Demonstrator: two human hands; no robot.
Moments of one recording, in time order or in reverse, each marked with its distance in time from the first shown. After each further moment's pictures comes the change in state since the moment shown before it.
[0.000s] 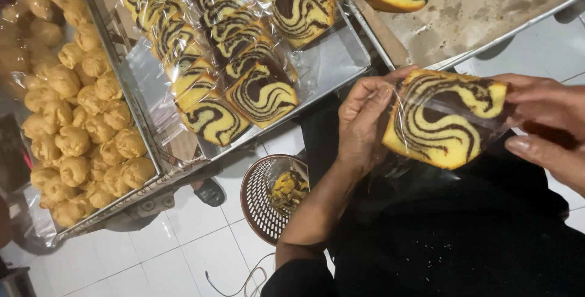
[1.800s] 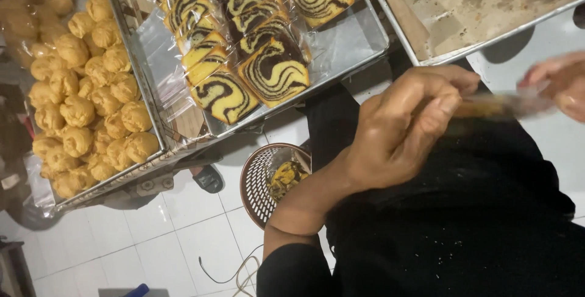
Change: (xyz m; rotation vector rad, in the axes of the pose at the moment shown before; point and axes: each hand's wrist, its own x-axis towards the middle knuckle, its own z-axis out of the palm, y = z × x) left_hand -0.032 0.060 0.071 0.955 -0.329 0.310; right_hand 0.007 0.317 -0.077 0.367 -0.204 0.061
